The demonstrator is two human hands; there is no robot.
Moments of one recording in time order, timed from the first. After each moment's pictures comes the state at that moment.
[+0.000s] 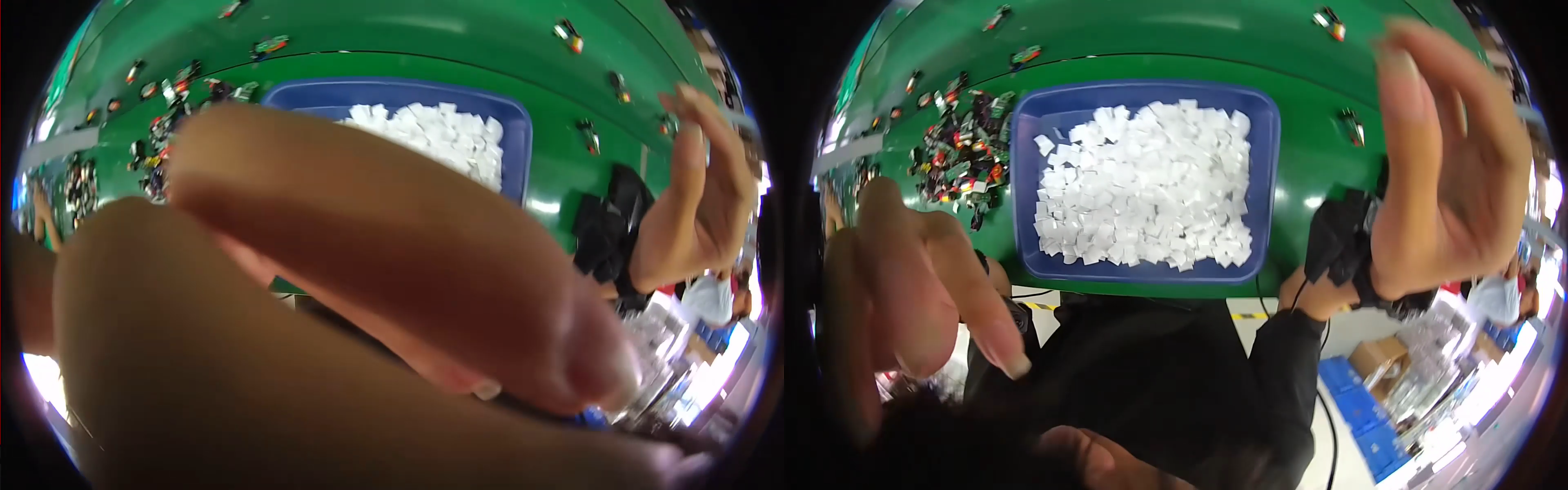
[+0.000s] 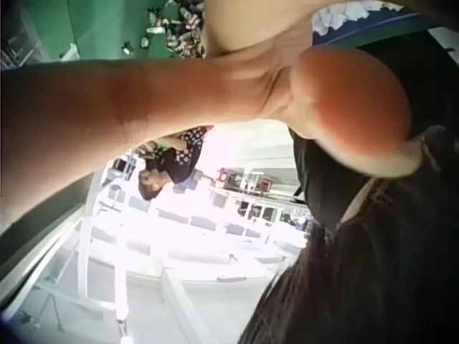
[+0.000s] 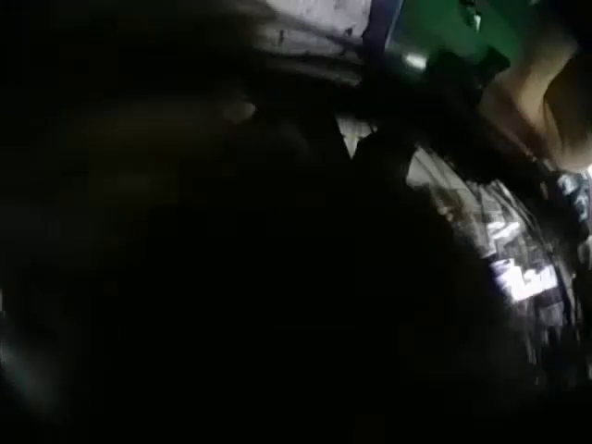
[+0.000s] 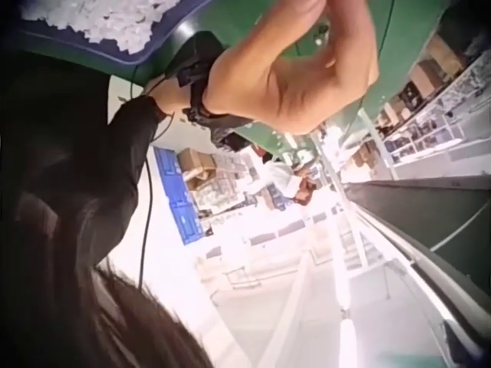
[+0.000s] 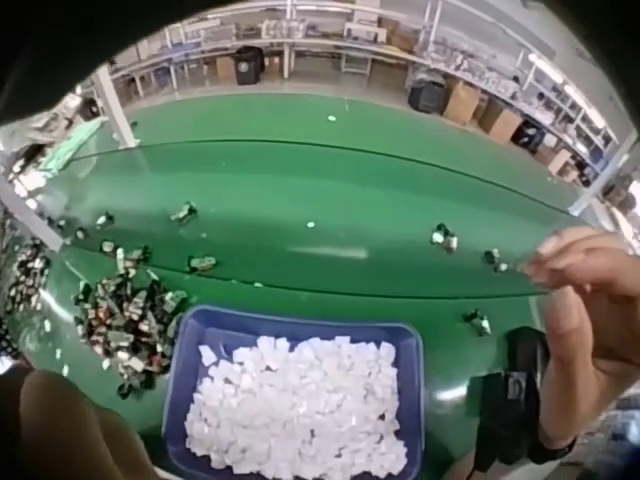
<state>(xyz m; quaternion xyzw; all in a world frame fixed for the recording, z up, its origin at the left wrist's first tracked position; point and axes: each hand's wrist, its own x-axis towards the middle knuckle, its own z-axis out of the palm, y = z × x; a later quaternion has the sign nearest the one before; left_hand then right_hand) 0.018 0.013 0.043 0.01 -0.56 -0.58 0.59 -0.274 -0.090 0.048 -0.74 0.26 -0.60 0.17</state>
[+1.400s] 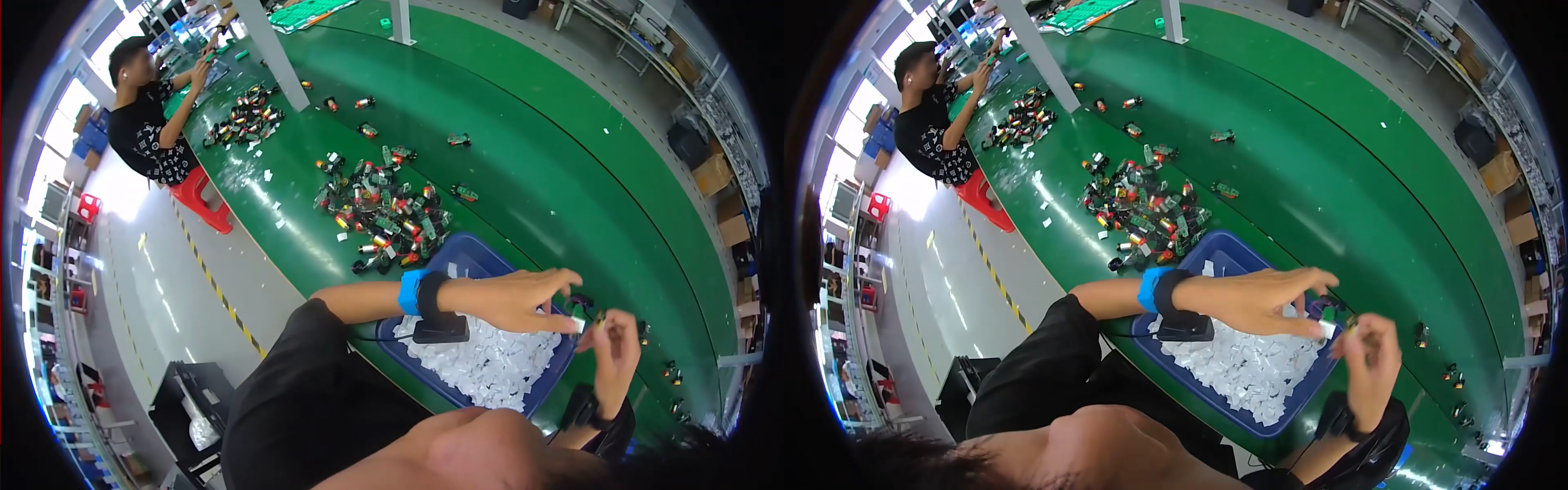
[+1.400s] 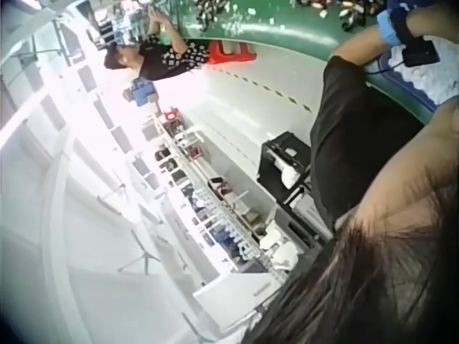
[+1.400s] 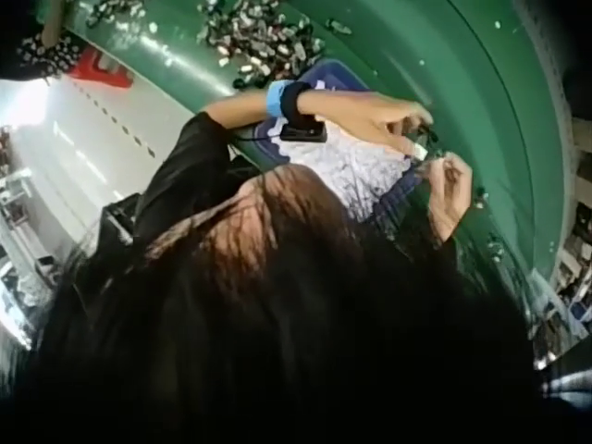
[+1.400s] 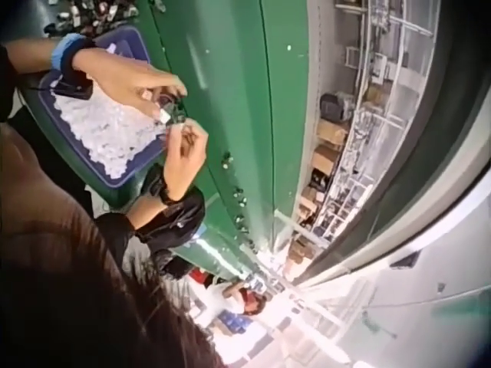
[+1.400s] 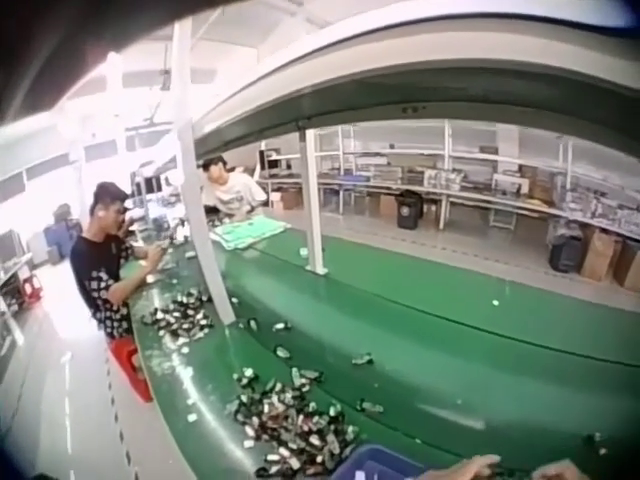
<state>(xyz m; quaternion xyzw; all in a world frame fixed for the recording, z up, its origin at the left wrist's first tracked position) -0.030 -0.011 -0.006 0.43 -0.66 -0.38 0.49 -0.265 -0.073 0.026 -0.74 0.37 -0.30 0.49</state>
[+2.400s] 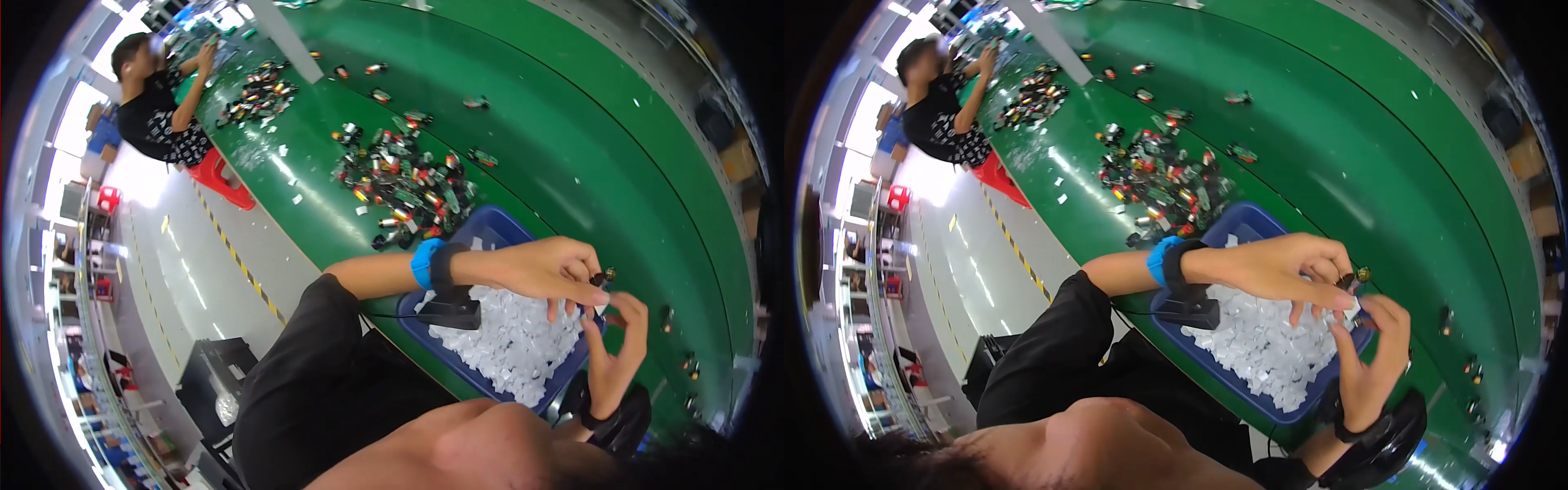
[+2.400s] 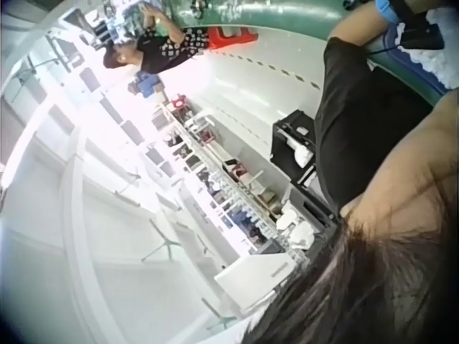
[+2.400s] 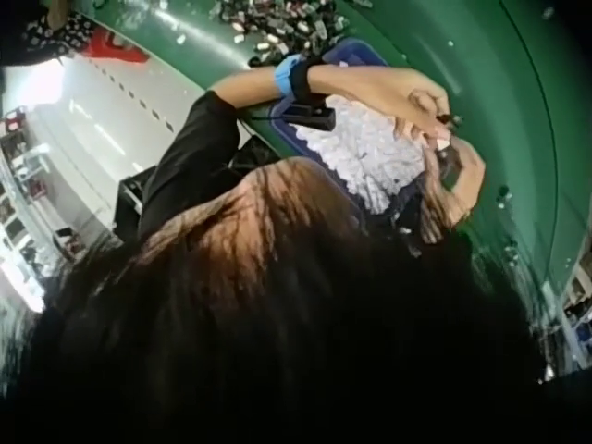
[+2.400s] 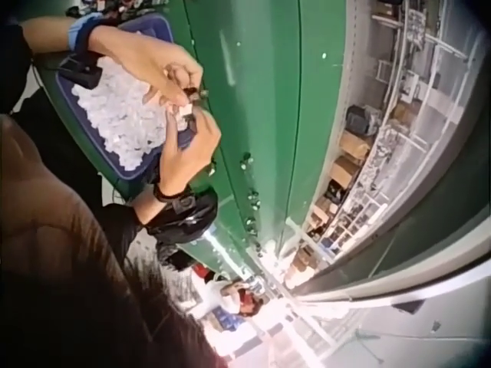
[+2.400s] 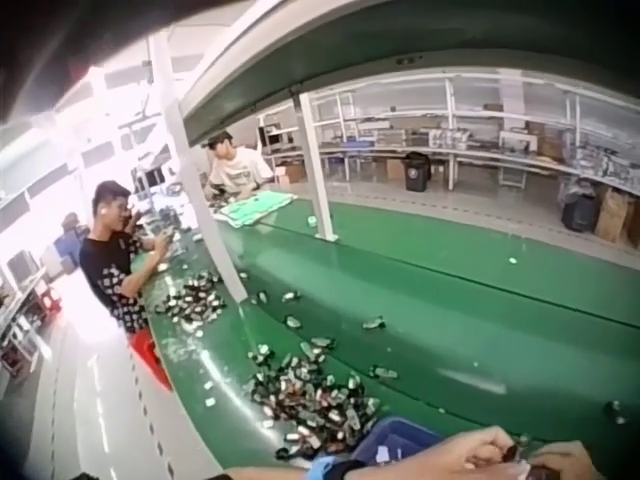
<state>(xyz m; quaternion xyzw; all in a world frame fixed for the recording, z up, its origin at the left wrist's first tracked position) -0.024 -0.023 -0.010 0.31 -0.46 -0.70 0.46 -0.252 -0.056 0.020 -0.85 0.32 -0.30 0.29</state>
